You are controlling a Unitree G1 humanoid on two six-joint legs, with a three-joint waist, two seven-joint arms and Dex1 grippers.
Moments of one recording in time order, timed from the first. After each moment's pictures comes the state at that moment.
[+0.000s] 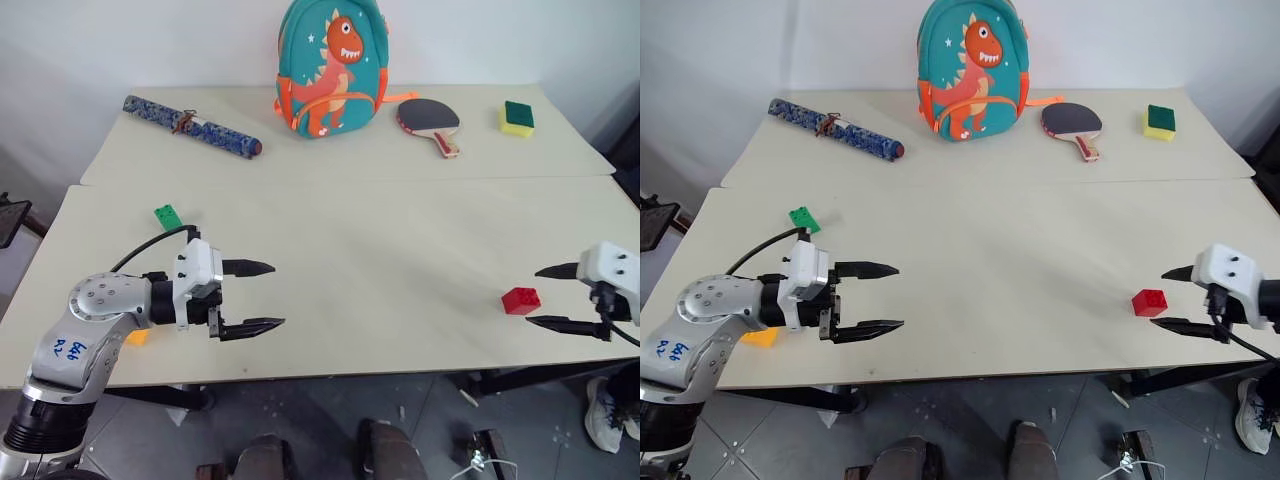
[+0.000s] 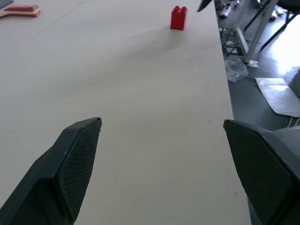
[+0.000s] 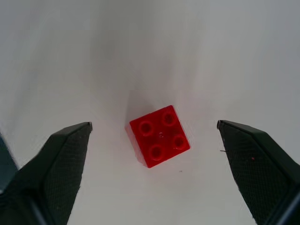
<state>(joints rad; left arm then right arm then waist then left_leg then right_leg) -0.27 0.78 0.06 -0.35 -0.52 0.42 -1.04 -0.41 -1.12 -0.09 0.55 0.14 -0.14 1.40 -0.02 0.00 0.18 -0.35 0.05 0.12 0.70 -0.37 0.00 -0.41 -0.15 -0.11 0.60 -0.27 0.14</state>
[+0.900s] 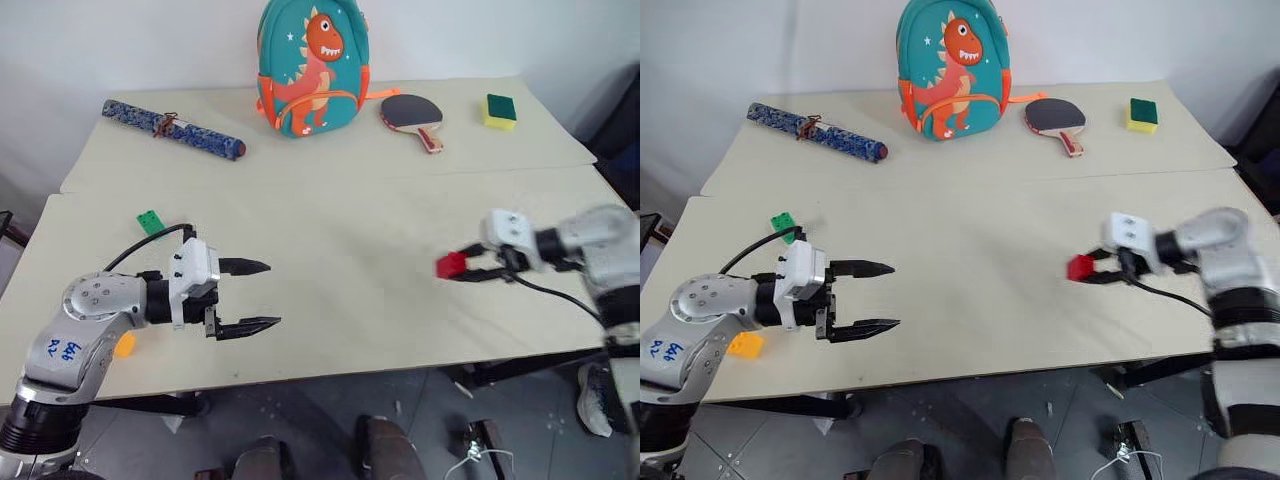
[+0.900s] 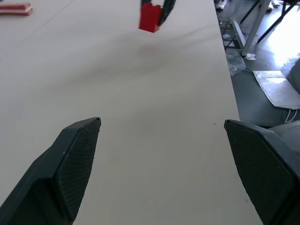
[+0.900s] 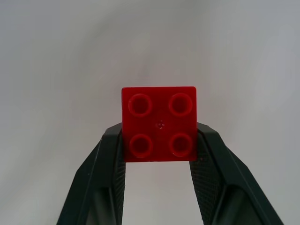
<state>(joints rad) -0.22 0.81 0.10 -0.35 -0.52 0.41 -1.03 -0.89 -0.78 0.20 0.60 0.04 -0.01 1.53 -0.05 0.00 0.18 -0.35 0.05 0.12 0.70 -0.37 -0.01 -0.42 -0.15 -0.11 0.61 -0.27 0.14</state>
